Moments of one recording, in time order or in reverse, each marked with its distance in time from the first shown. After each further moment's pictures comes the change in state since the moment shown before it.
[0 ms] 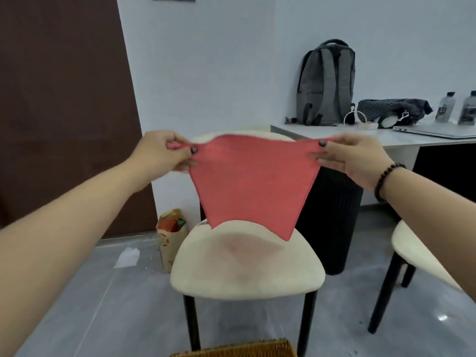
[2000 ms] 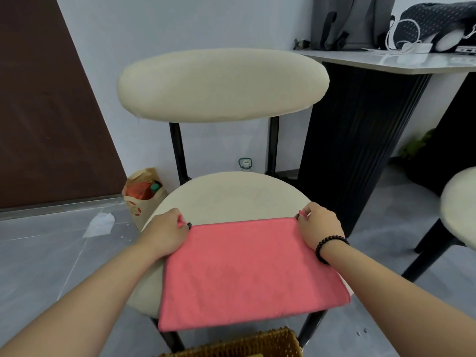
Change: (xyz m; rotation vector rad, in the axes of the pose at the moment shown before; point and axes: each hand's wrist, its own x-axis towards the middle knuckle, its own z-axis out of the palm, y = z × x) left_hand 0.037 -0.306 0.119 0.764 -0.278 -0.308; right_hand 0.047 0.321 0.013 -1.125 0.102 0.373
